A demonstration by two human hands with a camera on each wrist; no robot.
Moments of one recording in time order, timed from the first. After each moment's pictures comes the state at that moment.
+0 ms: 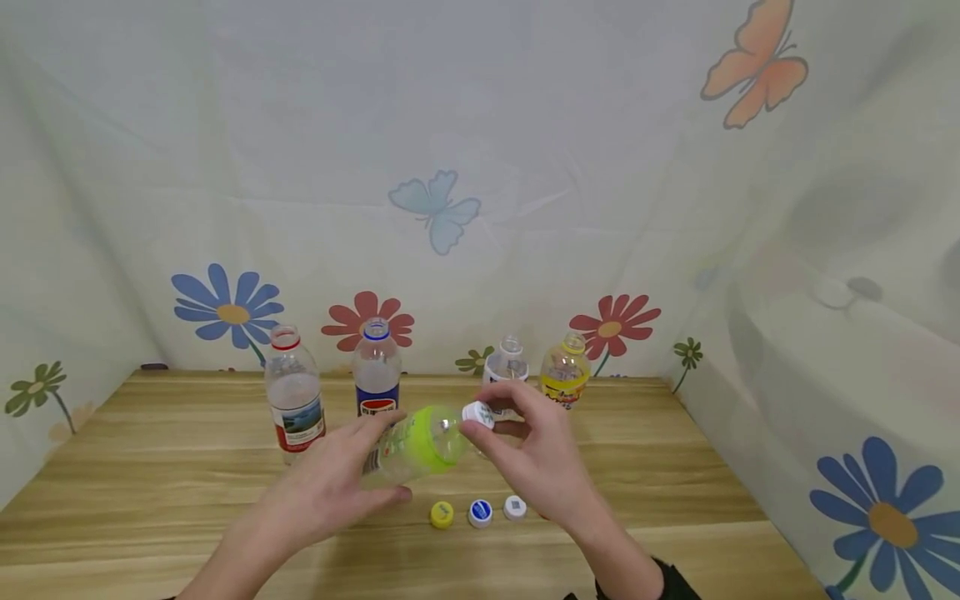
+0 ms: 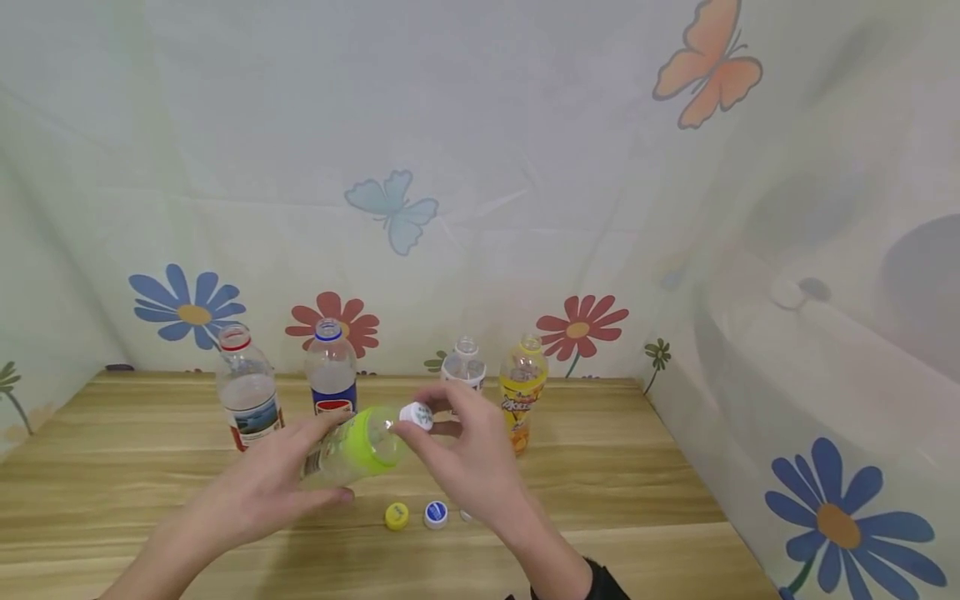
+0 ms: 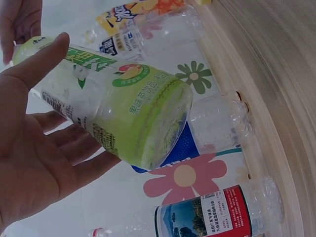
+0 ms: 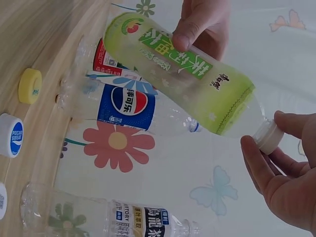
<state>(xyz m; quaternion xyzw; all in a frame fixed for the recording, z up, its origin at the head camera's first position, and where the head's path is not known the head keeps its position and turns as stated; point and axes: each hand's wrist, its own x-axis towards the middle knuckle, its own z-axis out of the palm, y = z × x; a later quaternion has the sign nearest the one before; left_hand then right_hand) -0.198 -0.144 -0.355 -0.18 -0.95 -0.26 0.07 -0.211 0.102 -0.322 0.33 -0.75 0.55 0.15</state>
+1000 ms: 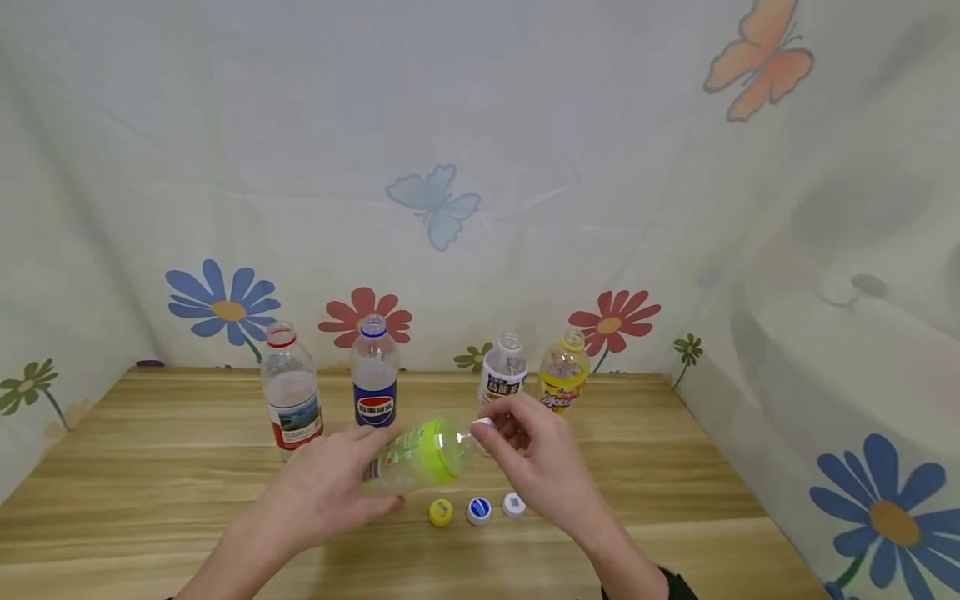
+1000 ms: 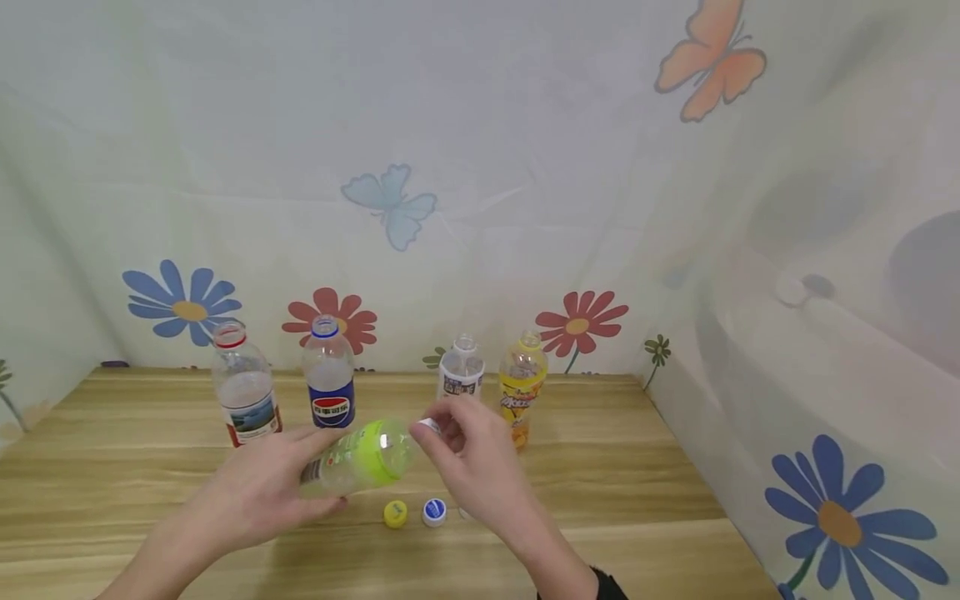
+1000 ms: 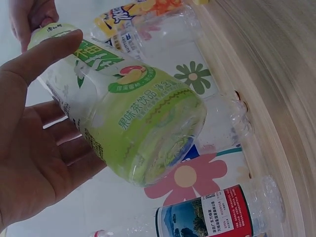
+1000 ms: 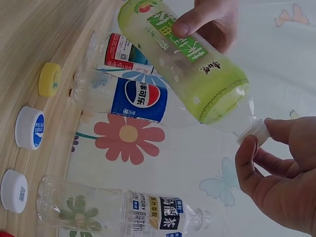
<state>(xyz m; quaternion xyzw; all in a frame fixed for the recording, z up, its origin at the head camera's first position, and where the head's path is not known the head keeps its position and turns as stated) -0.197 -0.140 -0.354 -0.19 -0.97 -0.15 0.08 -0.216 0.114 -0.339 0.29 -0.83 0.46 0.16</state>
